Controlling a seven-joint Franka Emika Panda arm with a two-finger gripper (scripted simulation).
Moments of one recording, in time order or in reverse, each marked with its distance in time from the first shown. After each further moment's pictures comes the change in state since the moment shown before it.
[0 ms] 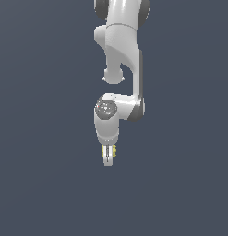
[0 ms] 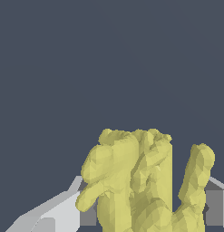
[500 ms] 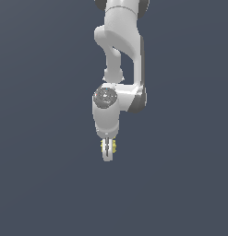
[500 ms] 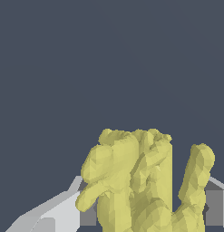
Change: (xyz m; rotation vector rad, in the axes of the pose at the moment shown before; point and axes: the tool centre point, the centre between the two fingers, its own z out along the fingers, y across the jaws) arm 0.001 0.005 -0.044 -0.001 -0.001 0.001
